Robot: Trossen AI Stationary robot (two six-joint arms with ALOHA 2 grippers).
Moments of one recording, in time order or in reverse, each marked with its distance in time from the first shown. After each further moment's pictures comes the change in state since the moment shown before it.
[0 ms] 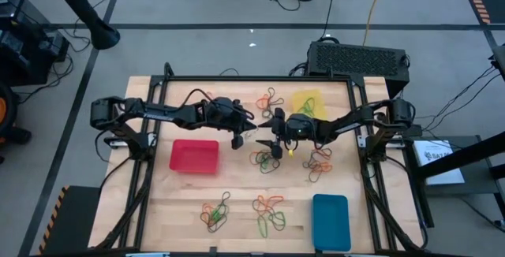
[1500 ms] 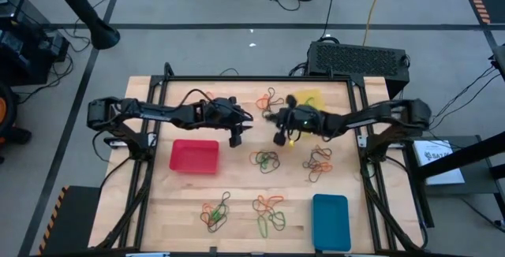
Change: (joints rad) left arm -0.004 -0.037 -0.001 -0.104 -0.153 0.106; right arm -0.063 -0.207 0.000 -0.236 0.211 -0.074
